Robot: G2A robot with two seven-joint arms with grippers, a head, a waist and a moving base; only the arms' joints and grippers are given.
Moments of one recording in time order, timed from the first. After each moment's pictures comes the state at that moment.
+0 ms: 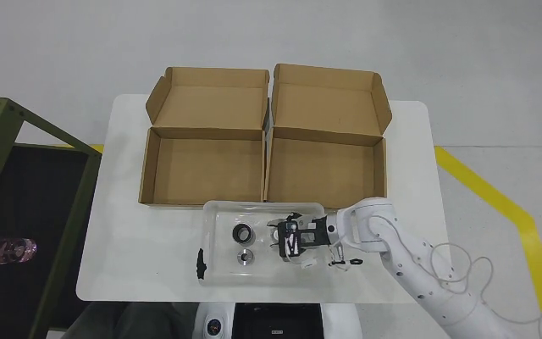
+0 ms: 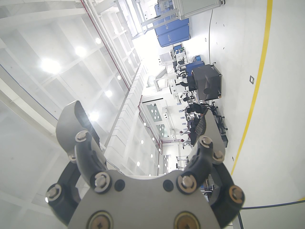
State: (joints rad) left arm -0.19 -0.18 -0.57 -1.44 2.04 -0.23 0.13; right arm -1.06 -1.07 0.88 -1.73 -1.28 -0.96 0.37
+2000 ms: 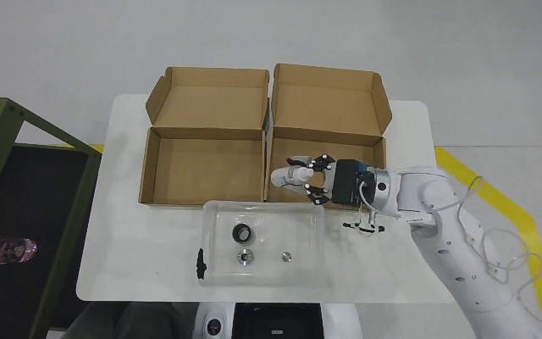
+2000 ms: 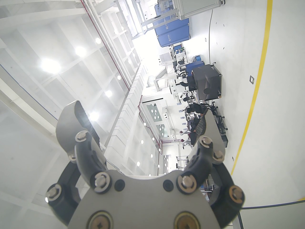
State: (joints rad) left arm -0.19 -0.18 -0.57 -1.44 2.04 -0.23 0.13; right arm -1.02 -1.04 1.12 -1.78 -1.10 -0.89 0.06
